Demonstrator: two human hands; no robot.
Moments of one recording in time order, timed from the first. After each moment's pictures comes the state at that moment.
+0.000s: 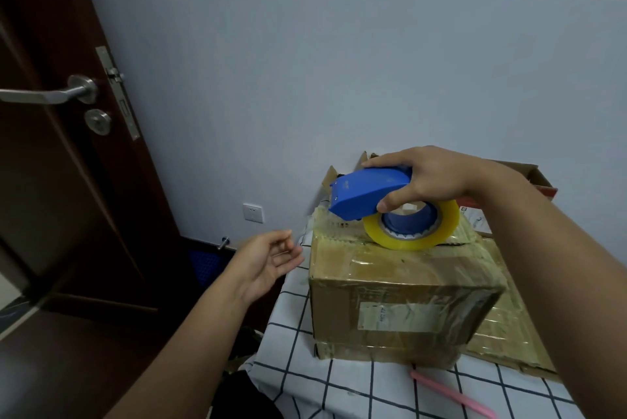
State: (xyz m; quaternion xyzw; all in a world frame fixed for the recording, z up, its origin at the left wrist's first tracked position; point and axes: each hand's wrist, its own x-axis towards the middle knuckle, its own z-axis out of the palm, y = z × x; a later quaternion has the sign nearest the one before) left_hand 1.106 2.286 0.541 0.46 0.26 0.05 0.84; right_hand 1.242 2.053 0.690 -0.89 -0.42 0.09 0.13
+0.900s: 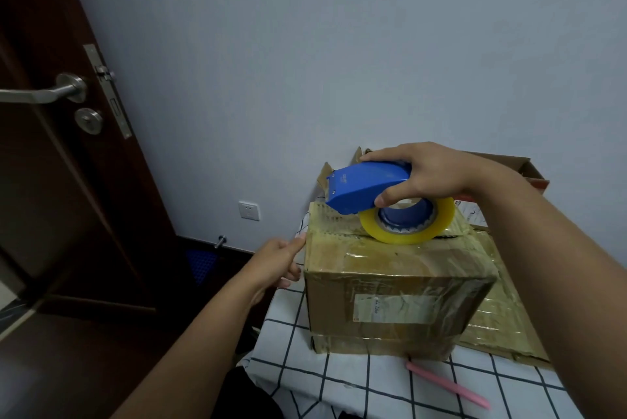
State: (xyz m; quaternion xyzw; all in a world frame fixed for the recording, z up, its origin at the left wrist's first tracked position) left_hand 1.108 2.272 0.526 0.76 0.24 -0.02 0.60; right_hand 1.237 2.042 0.685 -0.89 -0.41 0.09 0.19
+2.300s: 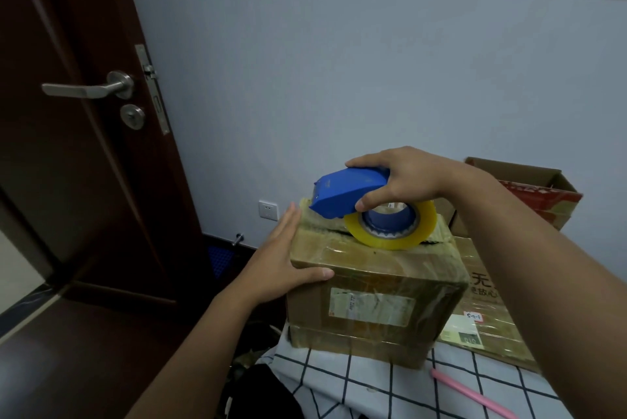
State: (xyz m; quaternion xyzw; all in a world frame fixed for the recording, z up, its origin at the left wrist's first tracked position) left_hand 1.061 2.309 0.540 0.91 0.06 0.08 0.39; right_hand 1.220 2.114 0.682 -0.88 -0.45 0.08 0.11
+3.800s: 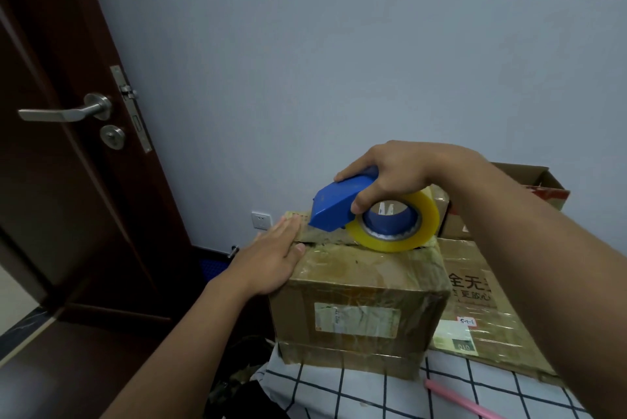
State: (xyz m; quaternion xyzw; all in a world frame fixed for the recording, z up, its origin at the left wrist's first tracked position) left_hand 1.100 2.311 0.554 0.98 0.04 0.01 0.19; right_hand 1.229 2.104 0.713 -0.89 -0.44 0.13 0.06
